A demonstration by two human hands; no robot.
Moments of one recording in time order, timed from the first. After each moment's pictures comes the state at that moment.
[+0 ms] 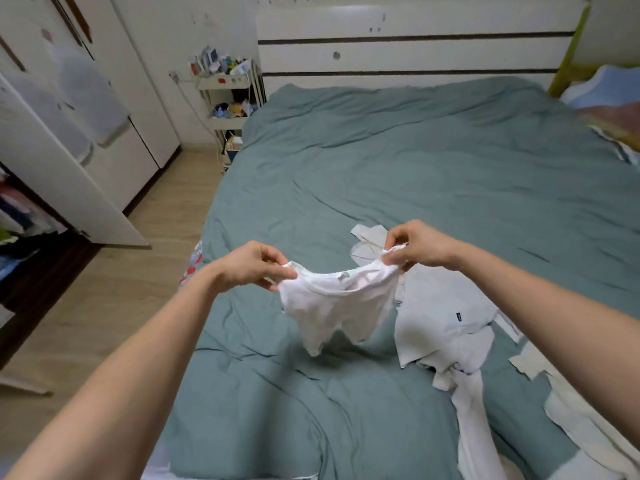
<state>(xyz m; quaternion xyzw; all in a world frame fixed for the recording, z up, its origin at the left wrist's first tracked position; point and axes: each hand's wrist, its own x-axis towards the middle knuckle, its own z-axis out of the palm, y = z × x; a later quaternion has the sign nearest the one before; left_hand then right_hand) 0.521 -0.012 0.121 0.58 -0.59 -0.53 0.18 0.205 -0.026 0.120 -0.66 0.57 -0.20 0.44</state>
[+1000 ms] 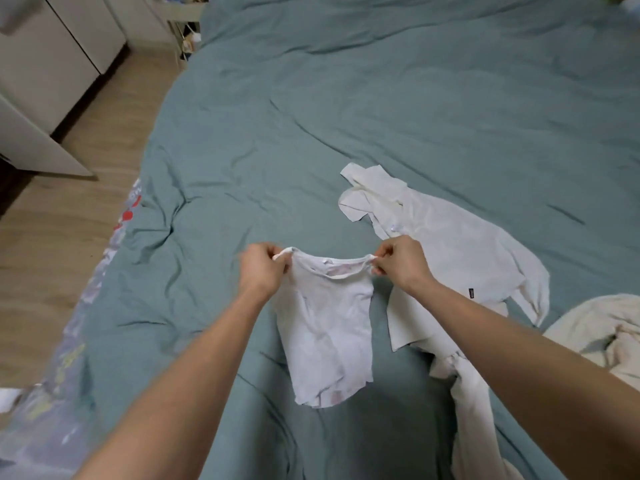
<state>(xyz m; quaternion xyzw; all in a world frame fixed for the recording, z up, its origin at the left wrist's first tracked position) 0.449 -0.074 -0.112 0.75 -0.51 -0.35 0.25 0.210 -0.077 -0.103 -0.58 0.72 -0.17 0.33</state>
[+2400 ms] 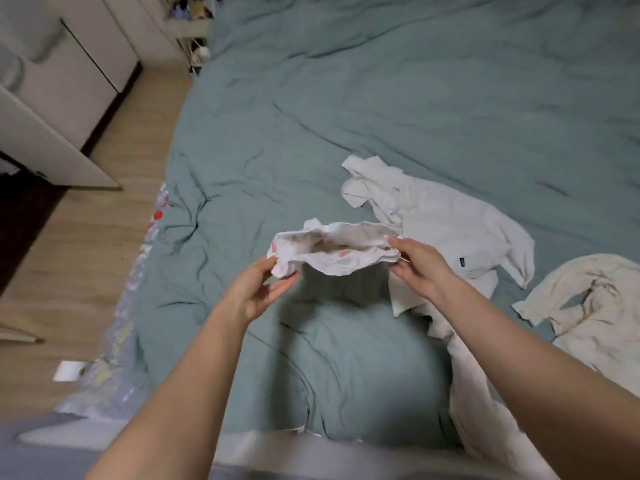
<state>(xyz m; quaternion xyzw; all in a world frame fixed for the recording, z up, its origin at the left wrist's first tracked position) 0.471 0.015 -0.038 0.59 -0.06 -0.70 0.40 0.204 0.004 -0.043 -0.09 0.56 -0.46 0.68</state>
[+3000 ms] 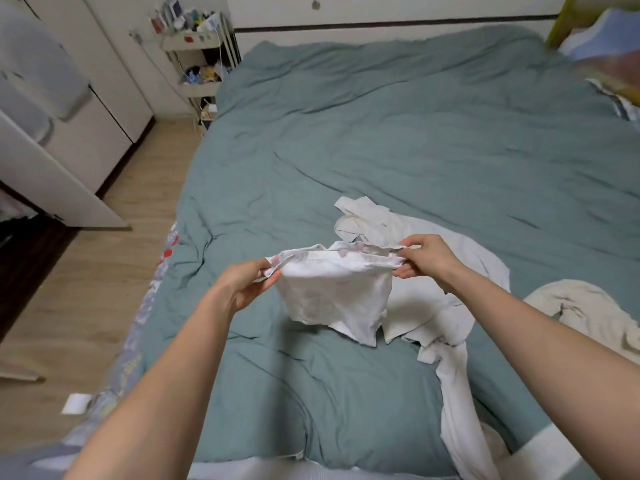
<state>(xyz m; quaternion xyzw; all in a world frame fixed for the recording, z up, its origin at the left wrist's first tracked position) 0.470 -0.014 0.034 0.62 -0.15 -0.65 0.41 0.161 -0.005 0.039 -0.39 0.68 -0.32 0.52</state>
